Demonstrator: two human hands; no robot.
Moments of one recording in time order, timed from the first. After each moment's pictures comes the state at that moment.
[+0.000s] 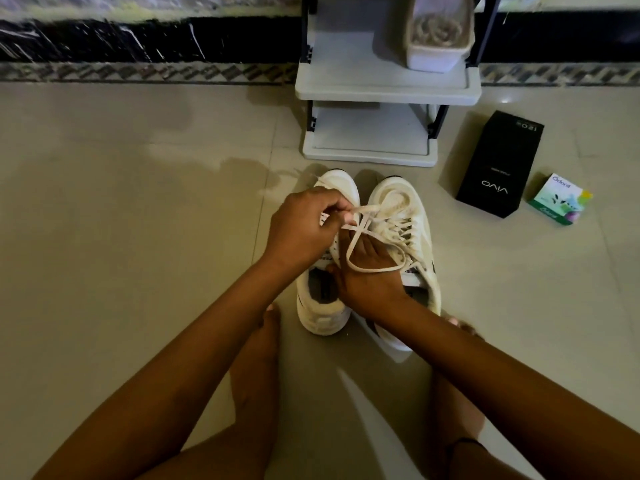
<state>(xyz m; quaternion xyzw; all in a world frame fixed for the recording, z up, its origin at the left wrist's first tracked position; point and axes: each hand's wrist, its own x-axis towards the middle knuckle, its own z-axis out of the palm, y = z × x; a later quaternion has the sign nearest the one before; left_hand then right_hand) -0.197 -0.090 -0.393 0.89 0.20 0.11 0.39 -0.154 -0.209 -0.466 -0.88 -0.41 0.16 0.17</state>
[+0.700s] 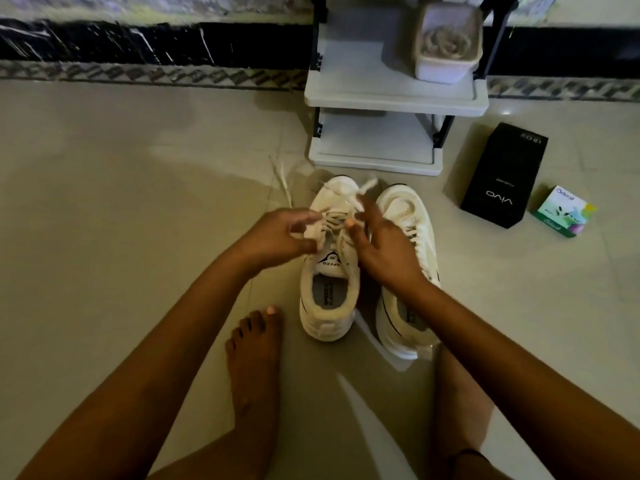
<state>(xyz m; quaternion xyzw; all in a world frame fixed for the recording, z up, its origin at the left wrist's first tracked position) -0.216 -0.049 -0.403 0.83 0.28 -0.09 0.48 -0.121 -0.200 -0.432 -0.85 -0.33 0.19 0.37</state>
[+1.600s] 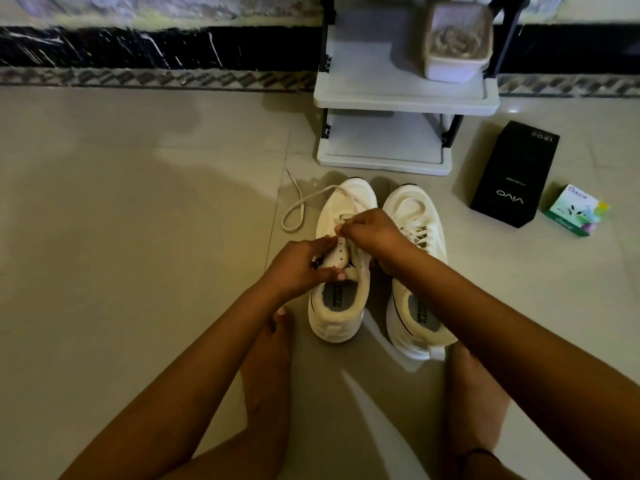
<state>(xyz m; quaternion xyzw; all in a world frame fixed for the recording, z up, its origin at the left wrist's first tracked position) -0.232 -0.064 -0.446 0.88 0.23 -0.11 0.41 -0.115 -0.159 -0.414 -0.82 -0.16 0.39 0.37</state>
